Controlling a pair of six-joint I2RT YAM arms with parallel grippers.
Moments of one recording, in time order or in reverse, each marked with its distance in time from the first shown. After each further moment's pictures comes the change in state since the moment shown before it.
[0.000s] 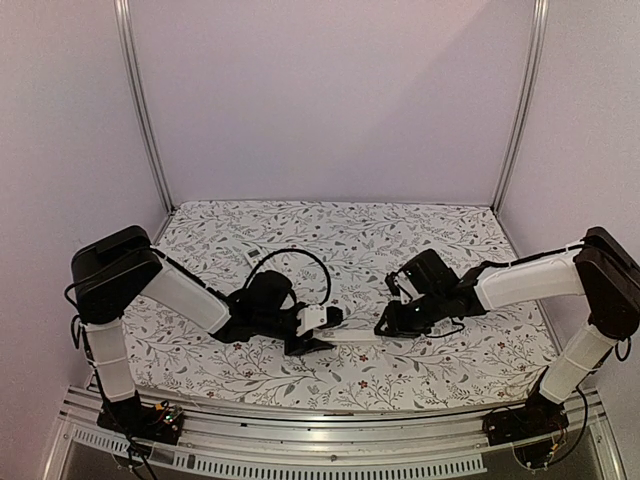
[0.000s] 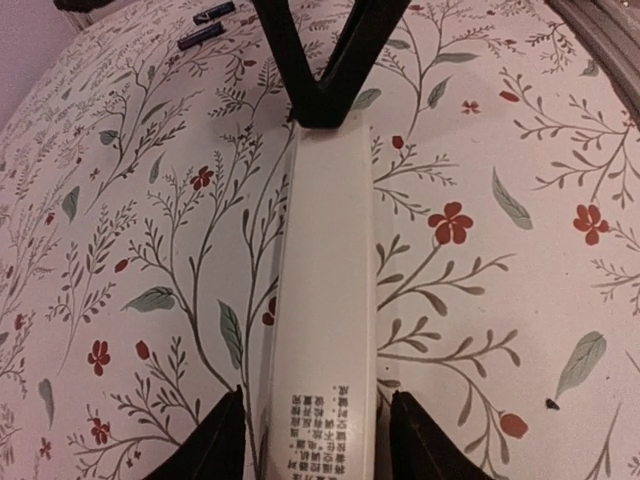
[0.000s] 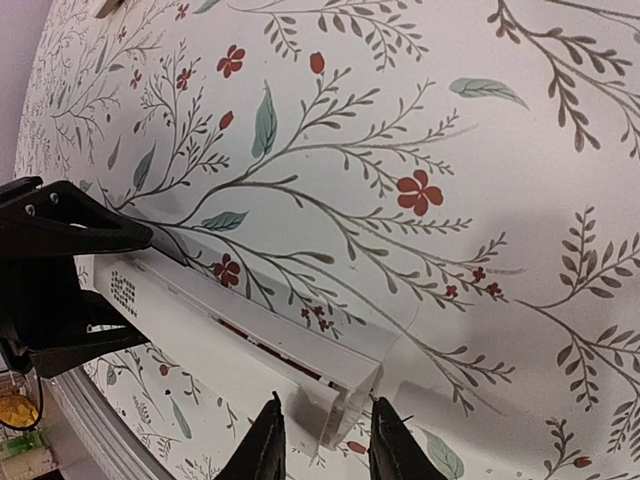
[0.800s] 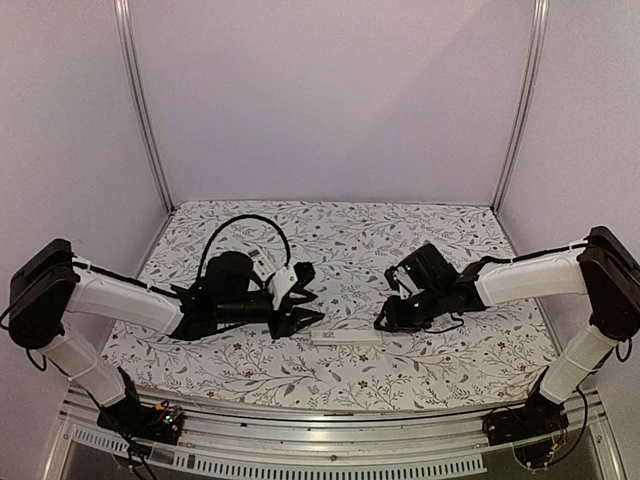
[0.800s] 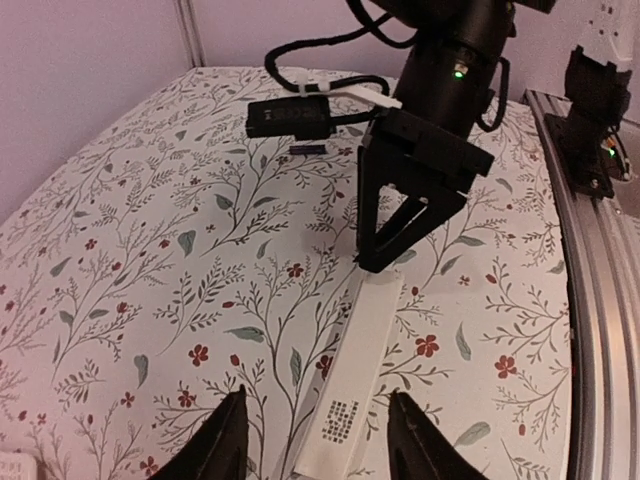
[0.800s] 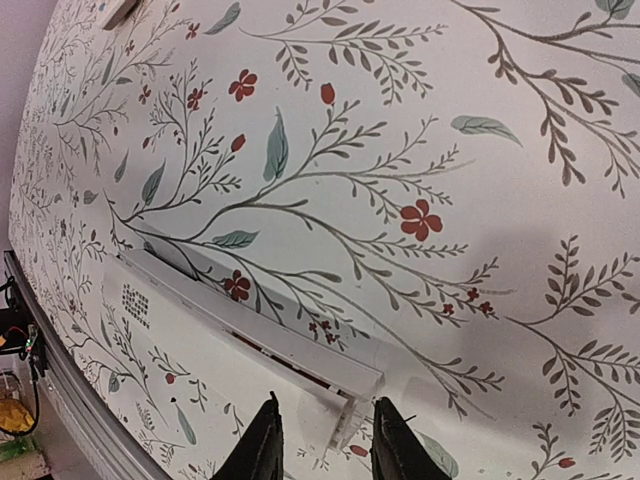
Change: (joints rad) left arm -0.001 -0.372 -0.145 0.043 -0.054 -0.332; right arm 0.000 -0.008 0.037 -0.039 0.035 -0.023
